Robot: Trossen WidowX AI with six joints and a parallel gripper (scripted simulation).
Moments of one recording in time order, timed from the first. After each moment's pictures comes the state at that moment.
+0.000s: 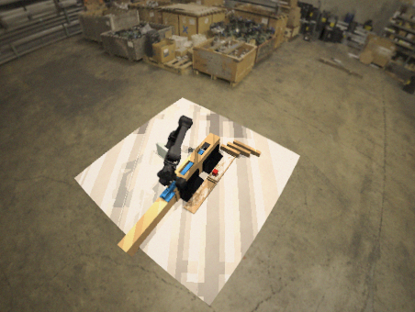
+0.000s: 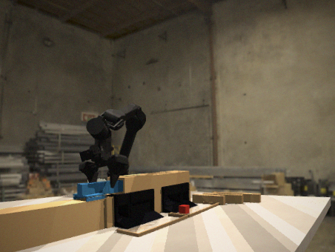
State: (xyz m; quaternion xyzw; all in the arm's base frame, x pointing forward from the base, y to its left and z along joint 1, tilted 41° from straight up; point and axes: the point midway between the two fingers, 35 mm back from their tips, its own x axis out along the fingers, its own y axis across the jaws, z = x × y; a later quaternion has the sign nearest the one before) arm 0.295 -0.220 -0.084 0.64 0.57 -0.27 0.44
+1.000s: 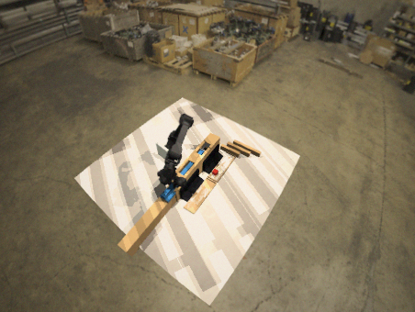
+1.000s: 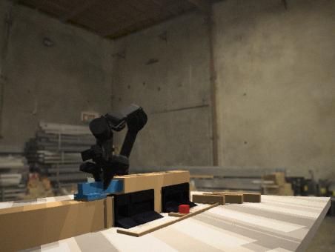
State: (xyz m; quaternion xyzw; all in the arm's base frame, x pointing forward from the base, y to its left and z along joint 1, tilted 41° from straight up) arm 0.292 -0.217 -0.083 0.63 0.56 -0.28 0.45
